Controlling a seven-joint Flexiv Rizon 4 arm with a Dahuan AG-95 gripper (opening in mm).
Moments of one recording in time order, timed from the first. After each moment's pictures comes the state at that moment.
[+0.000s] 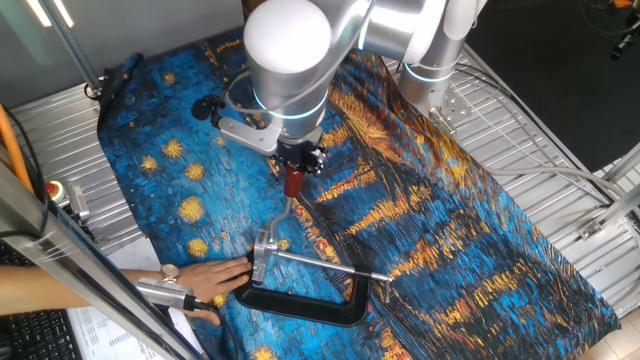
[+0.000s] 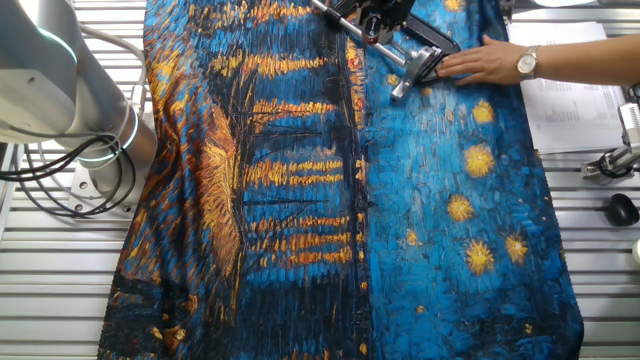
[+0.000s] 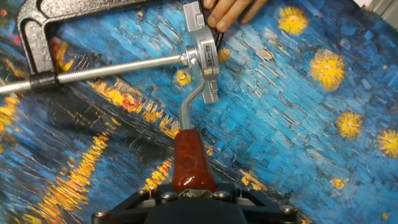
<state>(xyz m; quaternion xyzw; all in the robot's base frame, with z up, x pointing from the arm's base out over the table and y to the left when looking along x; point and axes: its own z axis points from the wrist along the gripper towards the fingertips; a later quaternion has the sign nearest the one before) 0.448 0.145 0.217 0.33 -0.94 0.07 0.07</state>
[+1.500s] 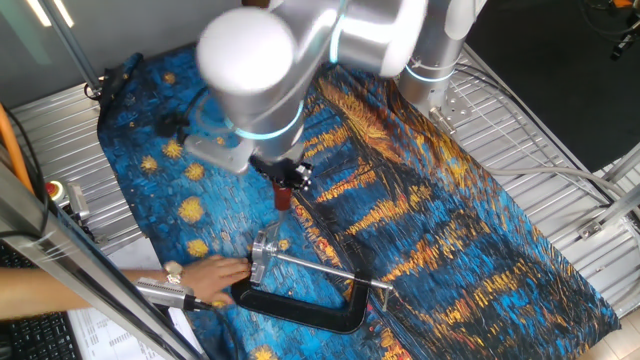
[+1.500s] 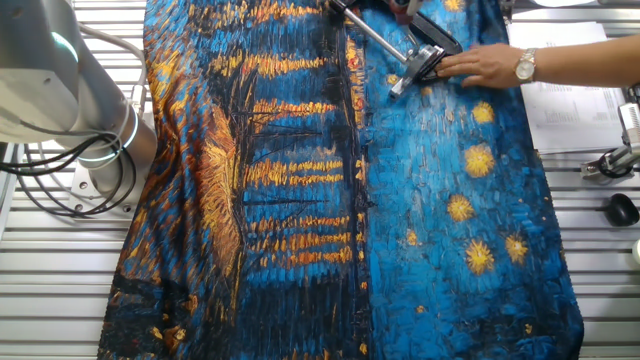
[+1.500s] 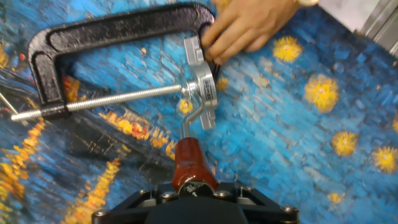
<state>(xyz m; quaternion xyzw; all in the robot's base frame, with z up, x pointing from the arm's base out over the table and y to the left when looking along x) 0.485 0.183 0.244 0.31 -0.95 0.06 0.06</state>
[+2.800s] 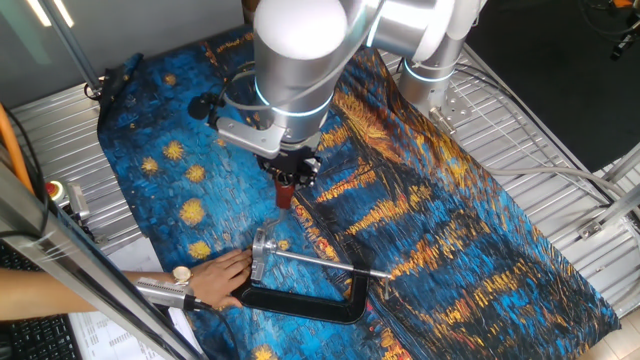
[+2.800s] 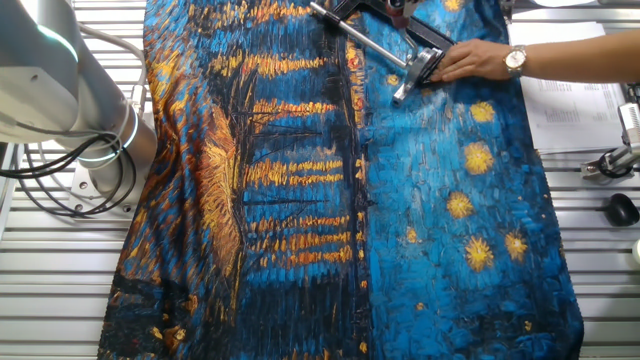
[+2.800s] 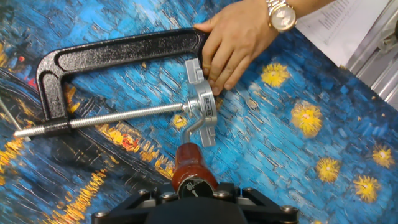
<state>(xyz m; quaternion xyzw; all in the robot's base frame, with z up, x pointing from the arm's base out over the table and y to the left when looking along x) 0.484 0.180 0.243 0.35 -0.93 0.07 0.01</state>
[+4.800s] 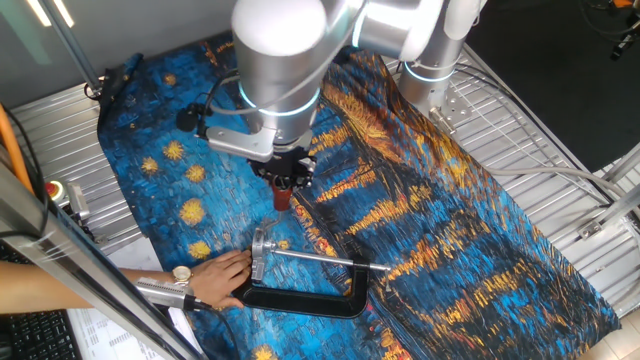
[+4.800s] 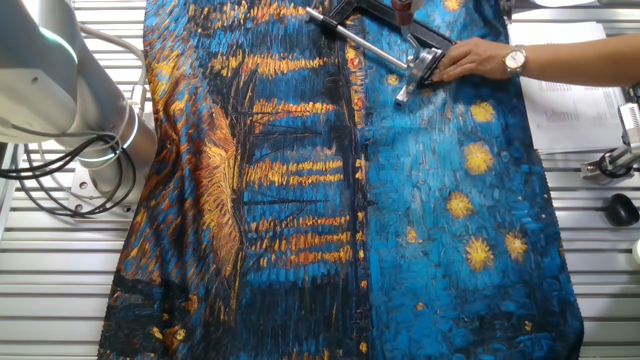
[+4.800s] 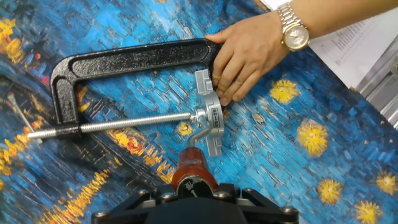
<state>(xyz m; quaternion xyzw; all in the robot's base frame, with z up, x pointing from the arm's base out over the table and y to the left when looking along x) 0.492 0.187 0.244 0.41 -0.91 0.04 0.02</state>
